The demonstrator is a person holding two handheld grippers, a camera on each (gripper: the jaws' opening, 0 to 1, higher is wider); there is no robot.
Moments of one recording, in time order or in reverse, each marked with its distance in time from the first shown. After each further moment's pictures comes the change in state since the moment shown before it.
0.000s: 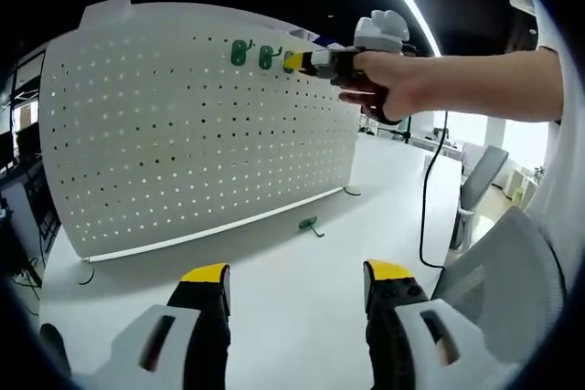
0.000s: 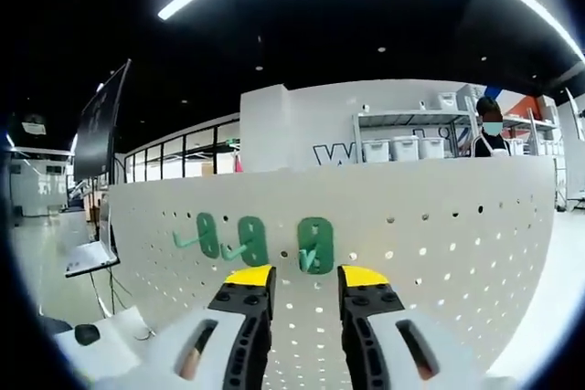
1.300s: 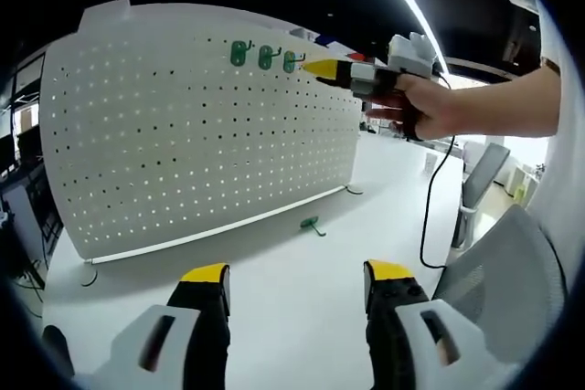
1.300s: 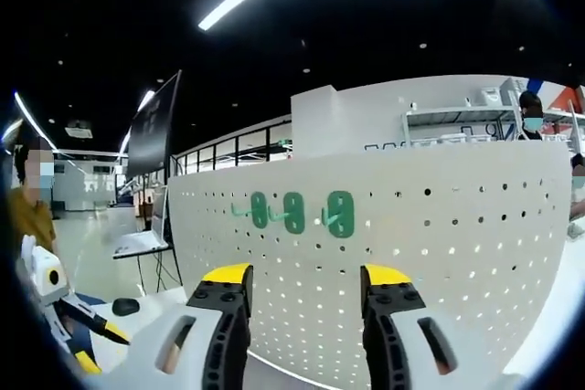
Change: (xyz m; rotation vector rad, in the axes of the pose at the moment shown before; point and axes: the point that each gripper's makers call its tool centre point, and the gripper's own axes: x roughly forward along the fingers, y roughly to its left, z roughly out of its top) left arm -0.002 0.000 0.002 0.011 0.006 0.012; right arm -0.052 0.013 -0.016 0.002 -0.007 0.264
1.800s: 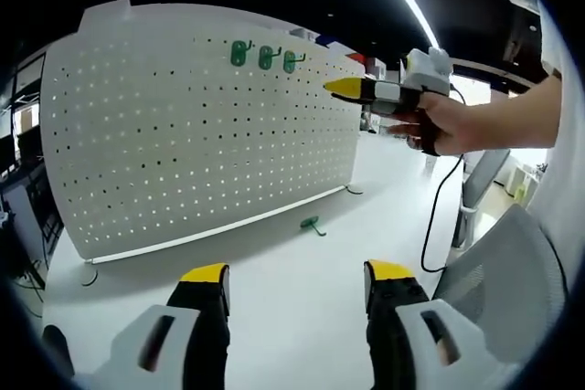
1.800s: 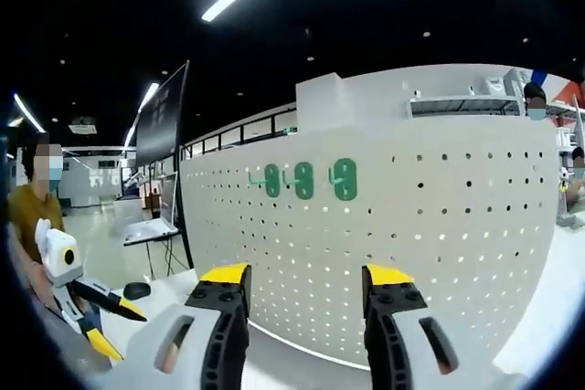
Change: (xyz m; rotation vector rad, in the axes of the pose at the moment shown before) left arm 0.000 0.000 0.000 0.002 -0.002 0.000; right arm -0.032 0.007 -0.027 0.010 0.060 0.023
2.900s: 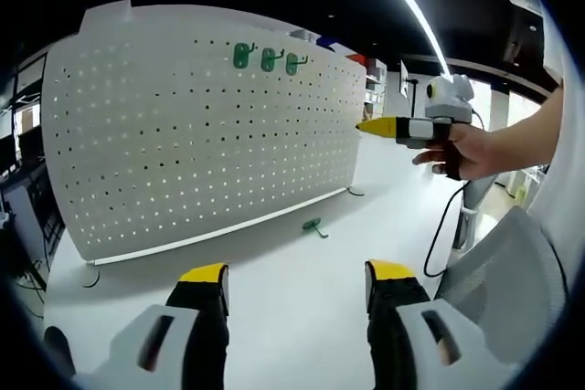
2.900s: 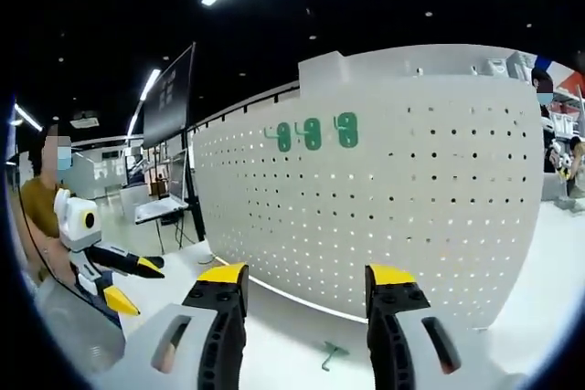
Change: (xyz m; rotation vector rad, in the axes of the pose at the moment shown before) left arm -0.001 0.003 0.003 -0.002 -0.007 0.005; right arm -0.042 0.010 -0.047 0.026 0.109 0.025
